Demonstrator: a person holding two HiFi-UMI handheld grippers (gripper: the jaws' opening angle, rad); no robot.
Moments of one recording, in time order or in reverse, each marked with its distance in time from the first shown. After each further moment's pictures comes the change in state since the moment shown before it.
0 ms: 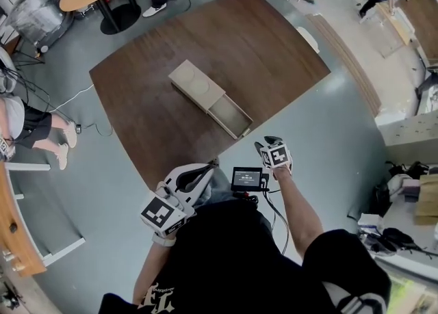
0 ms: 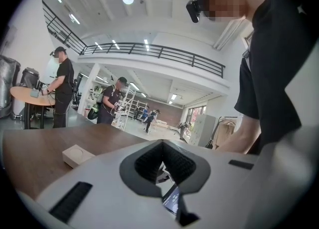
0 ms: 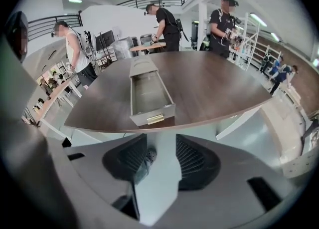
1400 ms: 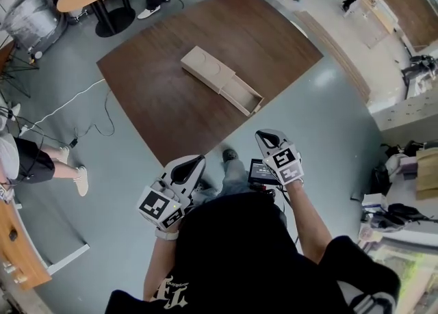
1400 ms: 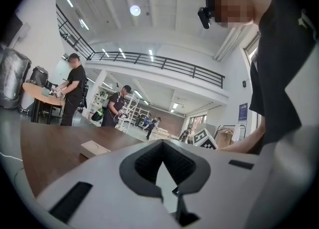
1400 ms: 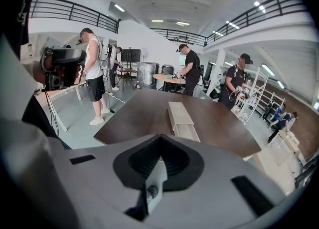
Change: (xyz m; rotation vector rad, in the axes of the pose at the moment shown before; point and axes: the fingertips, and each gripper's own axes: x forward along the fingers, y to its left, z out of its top) left arm -0.139 -0.003 -0.031 -0.050 -0.109 0.017; right arm -0.164 0.197 0.061 -0.317 -0.335 -0.051
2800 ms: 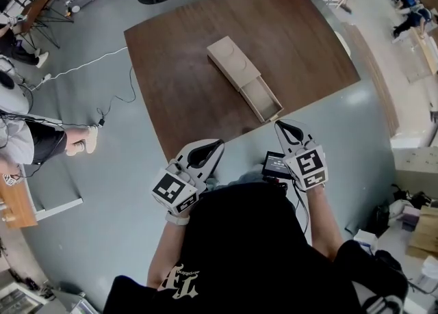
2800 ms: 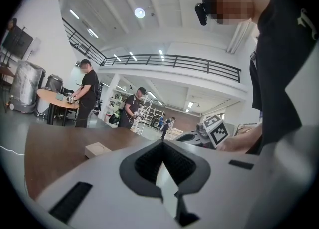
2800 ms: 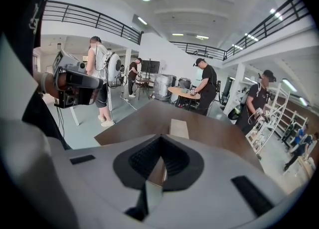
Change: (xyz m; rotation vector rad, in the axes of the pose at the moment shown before) left arm 0.094 0.014 0.000 0.009 -0.017 0.184; right arm 0.002 -0.075 0.064 -0.168 -0.160 0.180
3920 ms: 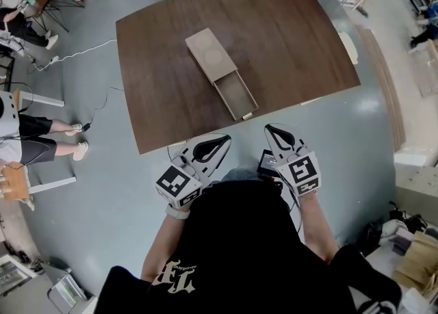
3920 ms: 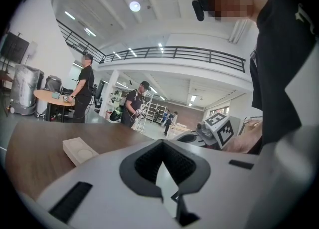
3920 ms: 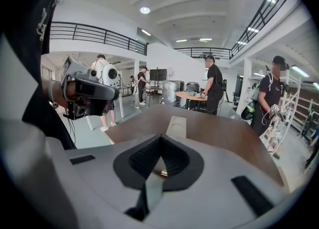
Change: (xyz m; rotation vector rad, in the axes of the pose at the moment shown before) left arm 0.147 -0.077 -0.034 0.017 0.063 0.058; right arm -0.044 -0.075 -0.072 0.040 -0.102 0.164
